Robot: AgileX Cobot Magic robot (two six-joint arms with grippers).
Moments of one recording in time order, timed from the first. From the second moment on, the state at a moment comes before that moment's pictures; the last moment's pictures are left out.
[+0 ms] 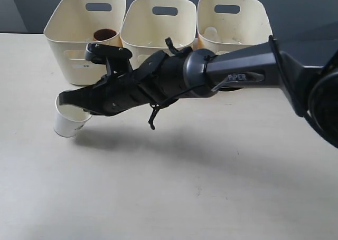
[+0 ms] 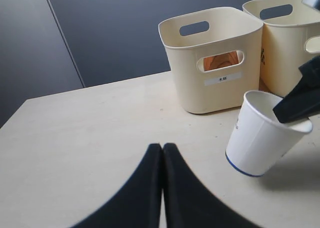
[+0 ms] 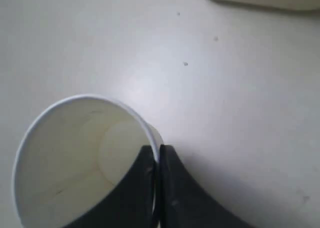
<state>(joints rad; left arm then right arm) -0.04 0.00 0.00 0.06 0.23 0.12 0.83 2.17 -1.46 1.24 0.21 -0.70</state>
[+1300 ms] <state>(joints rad) -0.04 0.00 0.00 0.06 0.23 0.12 0.48 1.82 -1.46 0.71 0.19 -0.45</state>
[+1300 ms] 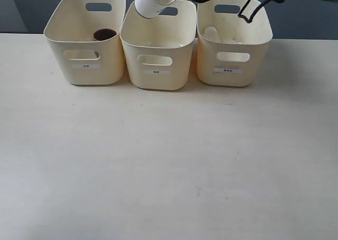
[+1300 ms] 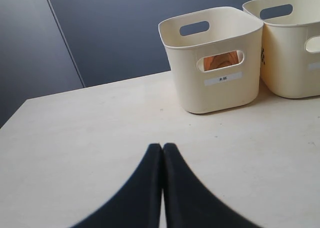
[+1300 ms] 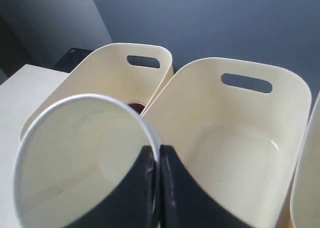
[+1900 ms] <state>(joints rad) -0.04 0.00 0.00 0.06 0.23 0.12 0.48 2.01 -1.46 0.71 0.06 -0.43</state>
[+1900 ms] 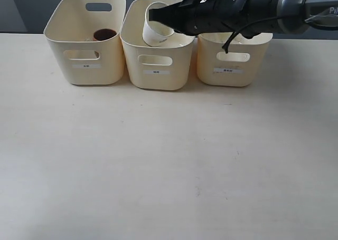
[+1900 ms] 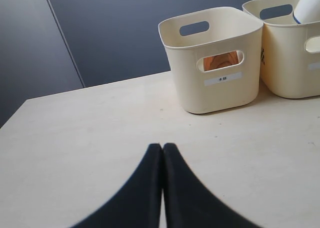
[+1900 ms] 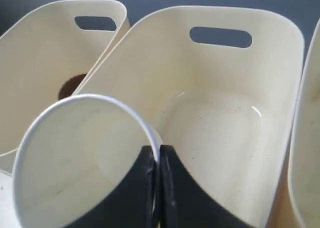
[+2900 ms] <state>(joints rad) -0.04 0.00 0.00 0.06 0.23 0.12 0.48 2.02 -1.46 0.71 0.17 -0.43</state>
